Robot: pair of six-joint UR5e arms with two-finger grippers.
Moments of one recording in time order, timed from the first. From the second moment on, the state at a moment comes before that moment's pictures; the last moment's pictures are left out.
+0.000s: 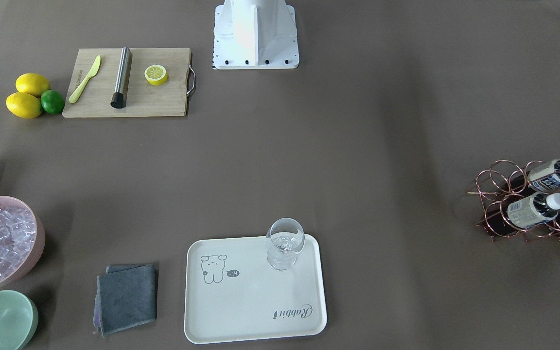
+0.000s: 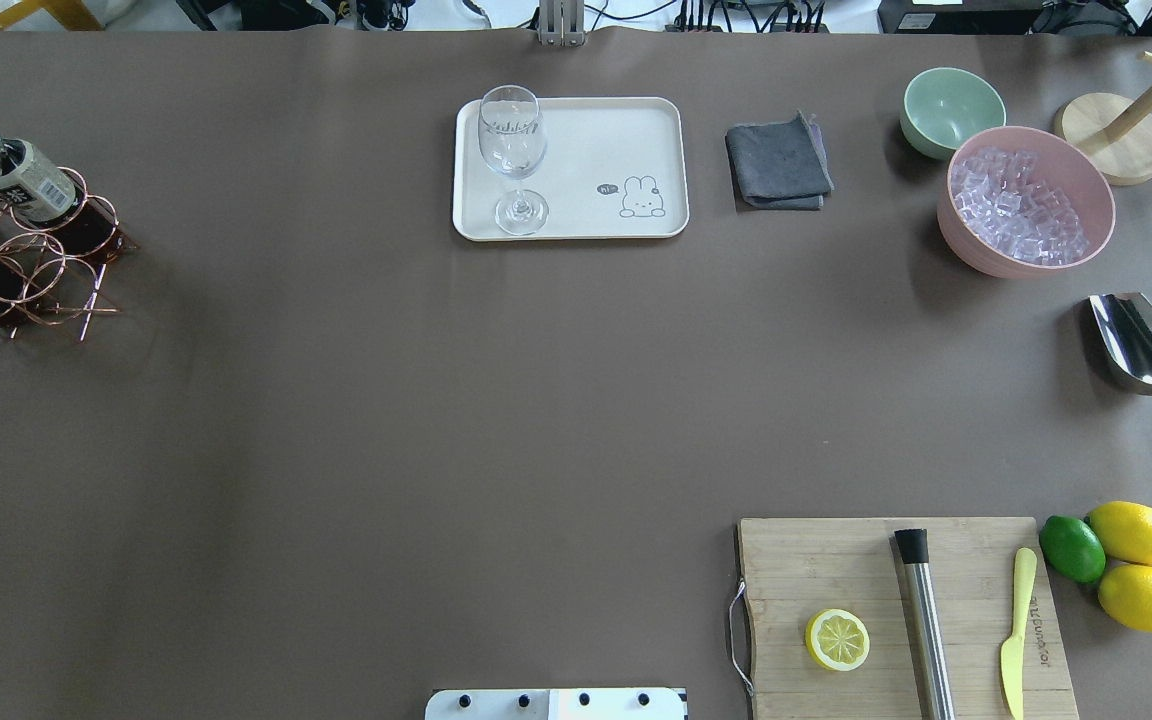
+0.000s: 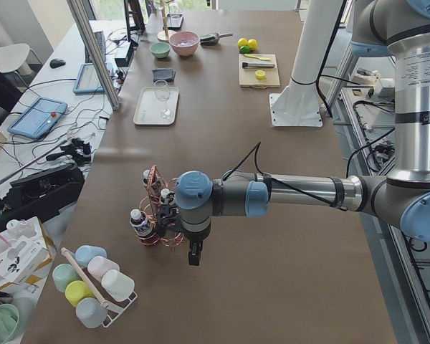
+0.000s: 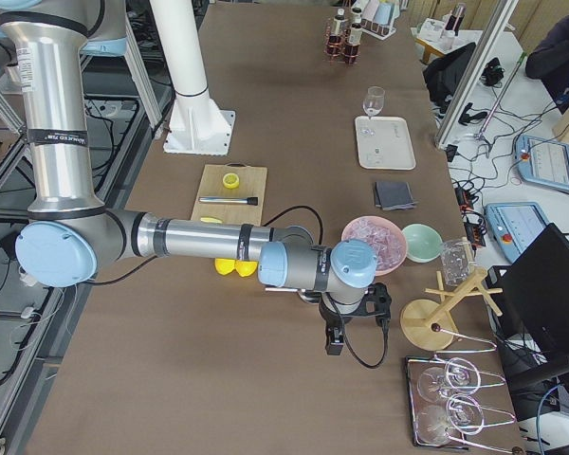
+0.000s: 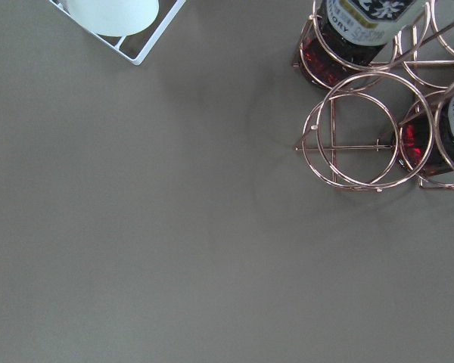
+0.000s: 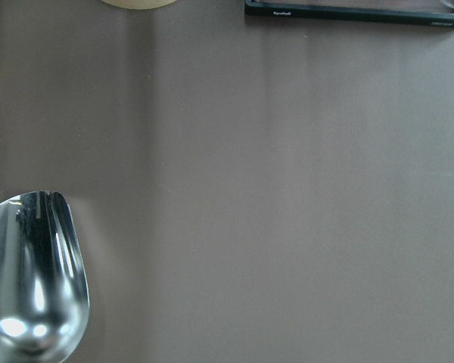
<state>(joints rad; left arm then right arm) -1.63 -1.46 -1.73 -1.52 -2.33 0.10 1.61 -1.52 1.49 -1.60 2.30 -0.08</state>
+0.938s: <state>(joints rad) -1.64 -1.46 -1.73 -1.44 -2.33 0.09 1.61 -1.51 1.49 -1.60 2.30 -0.09</state>
